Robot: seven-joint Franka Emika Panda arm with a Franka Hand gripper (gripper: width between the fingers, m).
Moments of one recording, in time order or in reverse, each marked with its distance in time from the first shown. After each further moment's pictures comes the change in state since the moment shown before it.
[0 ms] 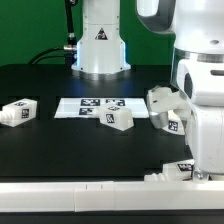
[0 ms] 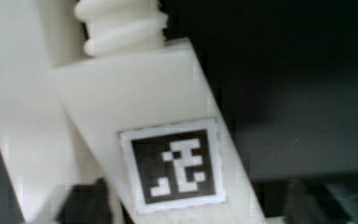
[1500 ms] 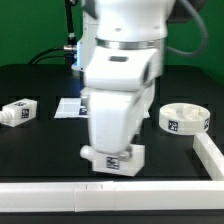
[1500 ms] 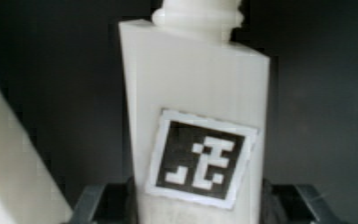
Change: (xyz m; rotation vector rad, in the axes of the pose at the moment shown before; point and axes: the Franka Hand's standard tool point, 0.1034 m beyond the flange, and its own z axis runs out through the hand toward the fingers) arm -0.114 -0.026 -0.011 0.015 0.048 0.297
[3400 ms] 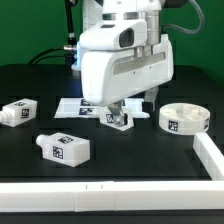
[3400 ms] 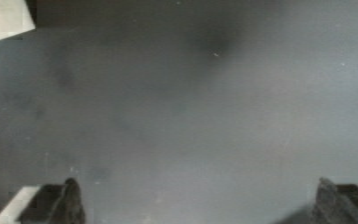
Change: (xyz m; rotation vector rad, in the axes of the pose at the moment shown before) arm 0.014 -0.092 -0.019 -0.043 0.054 0.441
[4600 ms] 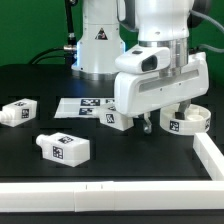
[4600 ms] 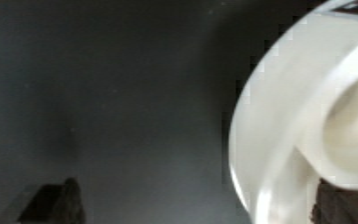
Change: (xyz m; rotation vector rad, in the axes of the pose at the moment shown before) arm -0.010 -0.085 0.049 0.040 0.000 0.197
